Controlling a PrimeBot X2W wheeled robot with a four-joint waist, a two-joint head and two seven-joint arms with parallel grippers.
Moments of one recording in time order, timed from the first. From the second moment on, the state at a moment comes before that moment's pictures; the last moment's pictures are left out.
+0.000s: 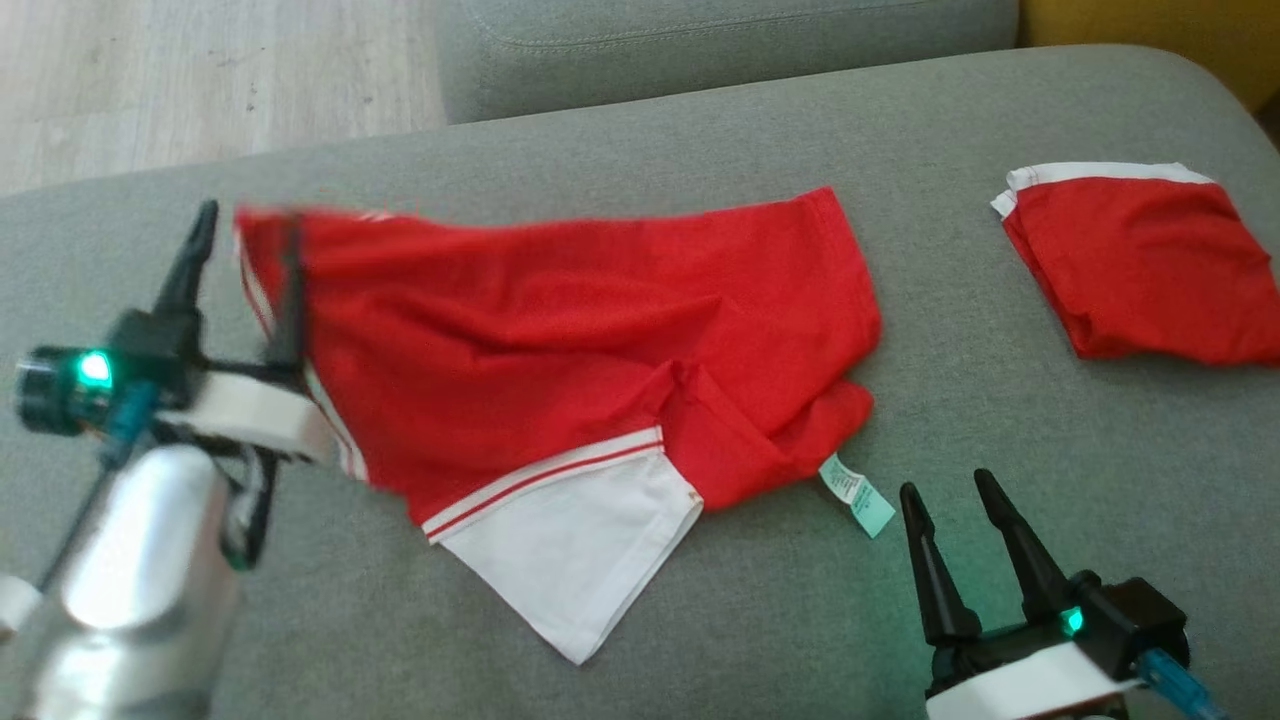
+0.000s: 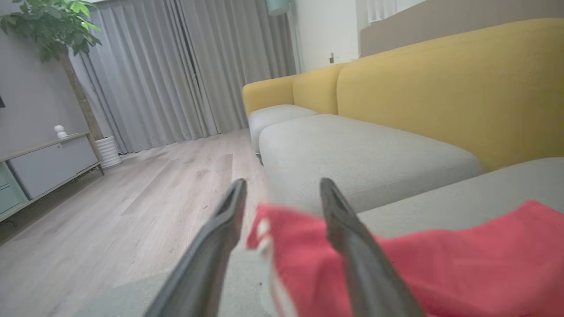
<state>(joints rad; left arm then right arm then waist) -0.54 0.36 -0.39 0.54 -0.37 0.04 -0.25 0.13 -0.08 0.19 0.12 0.22 0.13 -0.25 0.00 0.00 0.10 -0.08</state>
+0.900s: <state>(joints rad) -0.12 0.21 -0.73 0.54 -0.11 -0.09 -0.22 0.13 -0.08 0.19 0.12 0.22 0.13 -0.25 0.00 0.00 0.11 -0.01</state>
